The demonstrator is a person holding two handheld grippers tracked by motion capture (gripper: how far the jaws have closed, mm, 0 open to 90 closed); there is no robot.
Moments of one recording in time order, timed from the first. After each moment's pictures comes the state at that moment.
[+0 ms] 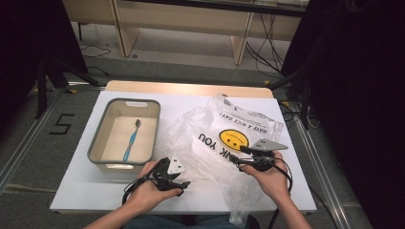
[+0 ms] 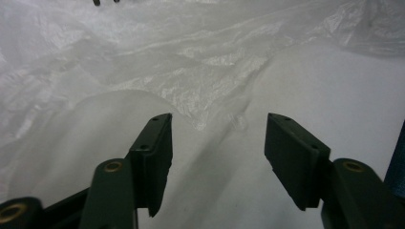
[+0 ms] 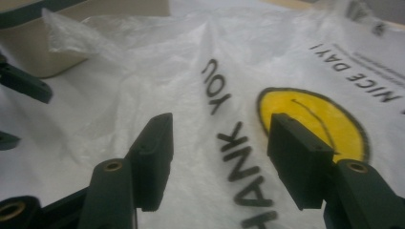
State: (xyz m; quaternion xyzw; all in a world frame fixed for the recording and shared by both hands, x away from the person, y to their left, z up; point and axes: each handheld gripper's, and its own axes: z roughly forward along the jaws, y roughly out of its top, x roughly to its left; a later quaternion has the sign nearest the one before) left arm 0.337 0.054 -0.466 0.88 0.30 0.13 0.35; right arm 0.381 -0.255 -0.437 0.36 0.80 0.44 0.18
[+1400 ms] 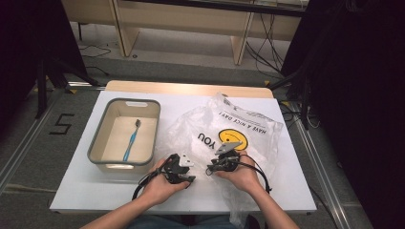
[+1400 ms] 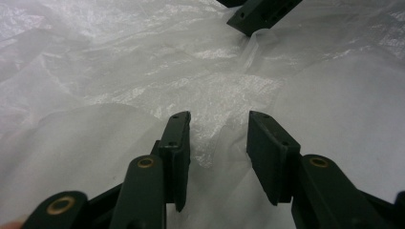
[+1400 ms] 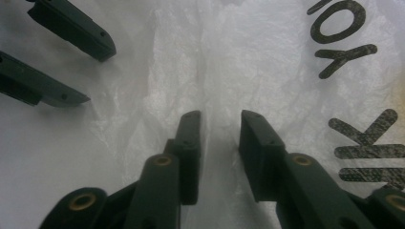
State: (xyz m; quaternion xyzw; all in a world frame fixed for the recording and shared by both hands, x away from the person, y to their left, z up) left arm 0.364 0.031 -0.486 0.88 0.31 0.11 0.34; right arm 0.406 -0.182 -0.482 0.30 0.90 0.31 0.10
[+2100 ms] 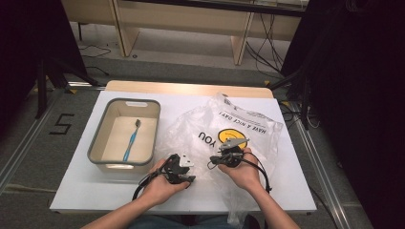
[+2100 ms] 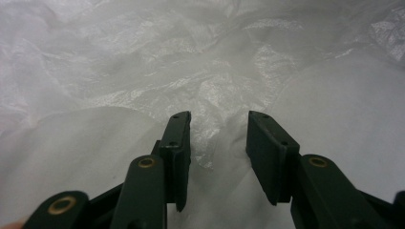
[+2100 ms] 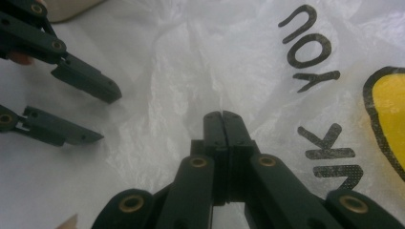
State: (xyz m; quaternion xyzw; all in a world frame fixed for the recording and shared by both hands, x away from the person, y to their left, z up) left arm 0.363 0.030 -0.486 0.88 0.31 0.11 0.34; right arm 0.407 -0.187 -0.465 0.33 0.87 0.36 0.10
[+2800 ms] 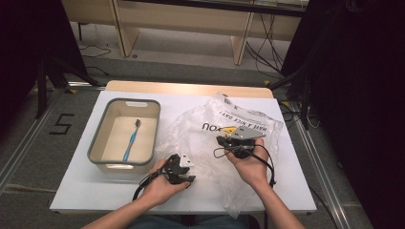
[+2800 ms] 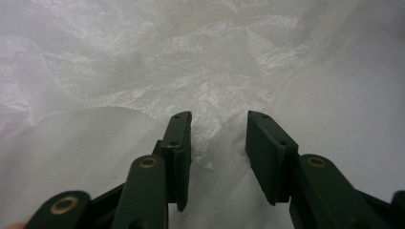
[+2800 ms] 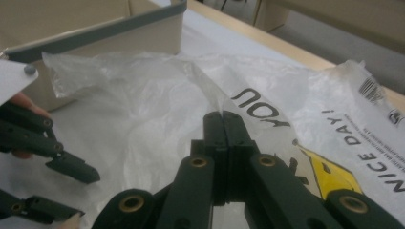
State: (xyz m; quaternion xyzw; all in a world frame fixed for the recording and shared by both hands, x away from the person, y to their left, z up) left arm 0.362 0.030 -0.486 0.88 0.32 0.11 0.33; right arm 0.399 -0.196 -0.405 0.32 0.81 0.43 0.23
